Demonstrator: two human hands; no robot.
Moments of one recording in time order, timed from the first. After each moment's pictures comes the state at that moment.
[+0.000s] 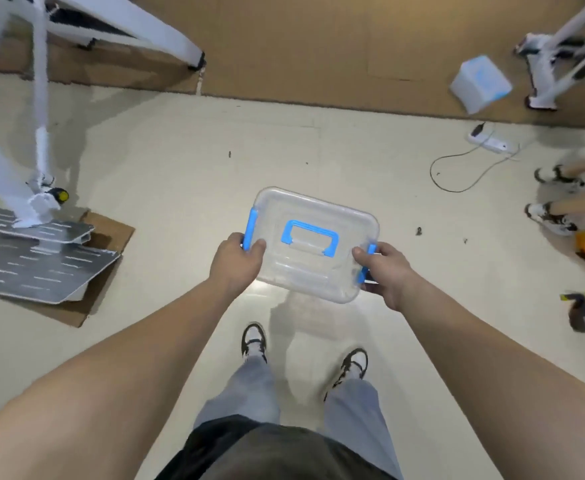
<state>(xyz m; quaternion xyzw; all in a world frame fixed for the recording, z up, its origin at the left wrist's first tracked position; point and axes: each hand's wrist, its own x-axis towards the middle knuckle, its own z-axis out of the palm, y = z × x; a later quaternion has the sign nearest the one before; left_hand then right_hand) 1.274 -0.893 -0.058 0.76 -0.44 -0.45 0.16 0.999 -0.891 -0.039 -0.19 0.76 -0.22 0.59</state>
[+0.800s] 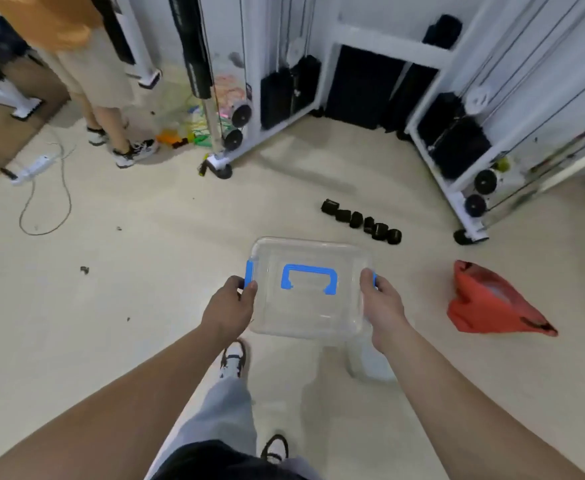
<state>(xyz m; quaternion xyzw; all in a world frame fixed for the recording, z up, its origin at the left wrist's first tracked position) 0.642 -0.378 -0.016 0.27 -0.83 -0.46 -0.17 0.584 -0.122 0.011 0.34 0.73 -0.56 0.18</state>
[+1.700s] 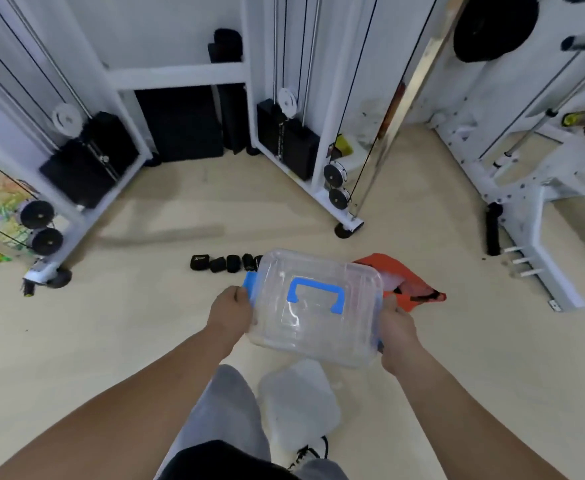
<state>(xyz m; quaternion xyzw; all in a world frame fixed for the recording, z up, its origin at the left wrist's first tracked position) 0.316 0.054 -0.032 0.19 -0.81 -0.48 -0.27 0.414 0.321 -0.017 0.56 0.57 -0.60 0.04</state>
